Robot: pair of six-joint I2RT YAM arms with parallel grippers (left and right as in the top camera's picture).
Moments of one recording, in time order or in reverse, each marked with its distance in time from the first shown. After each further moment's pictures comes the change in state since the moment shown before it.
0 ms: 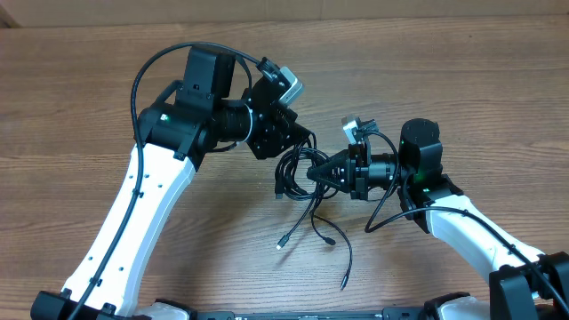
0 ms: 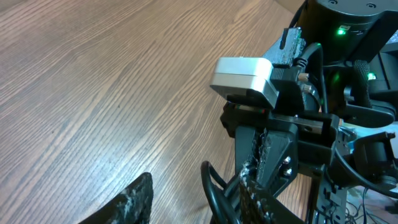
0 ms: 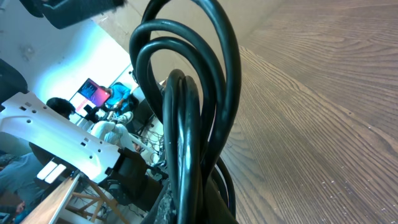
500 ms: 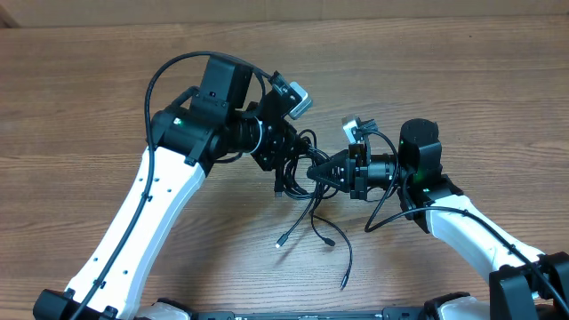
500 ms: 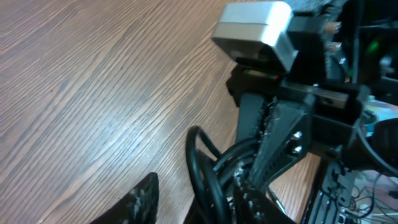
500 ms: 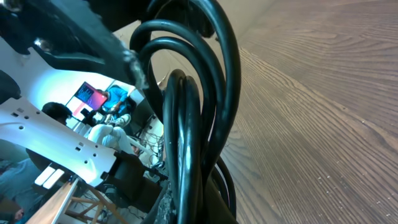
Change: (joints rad) left arm -0.066 0.000 0.000 -0.100 -0.153 -0.026; right arm 0.000 0.000 0.000 -0.023 0.019 0.005
